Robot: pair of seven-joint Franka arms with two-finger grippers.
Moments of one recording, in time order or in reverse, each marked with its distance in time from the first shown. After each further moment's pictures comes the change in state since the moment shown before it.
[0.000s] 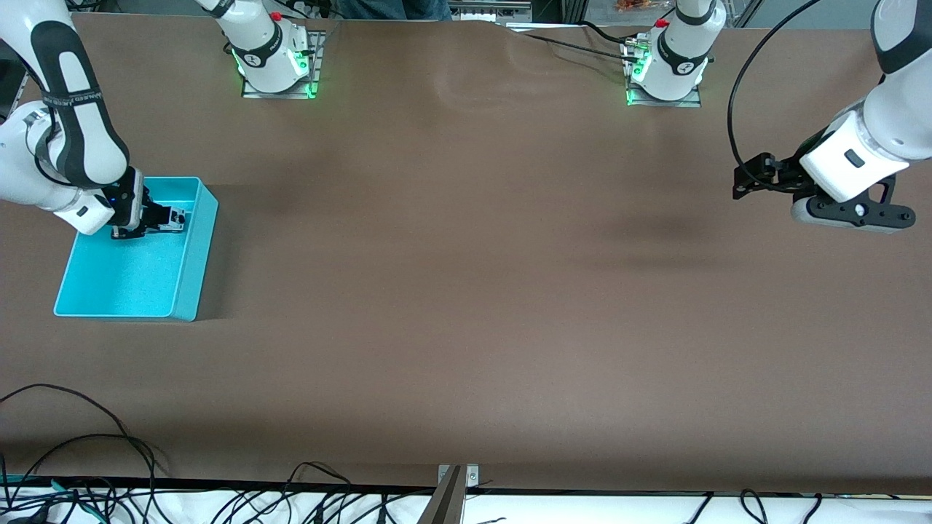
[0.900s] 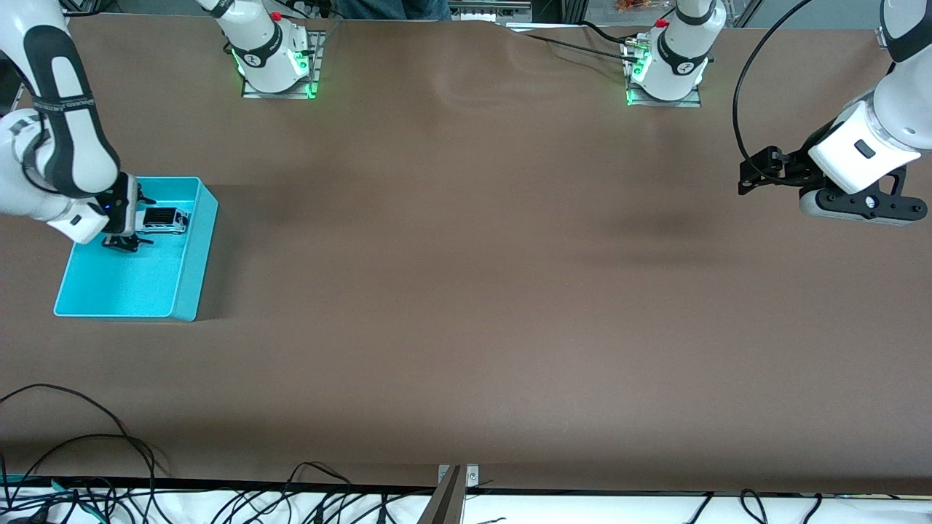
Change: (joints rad) left arm 0.001 -0.009 0.003 0.000 0.001 -0.001 0.000; right arm 0.000 0.009 0.033 0.150 0.009 -0.172 0.003
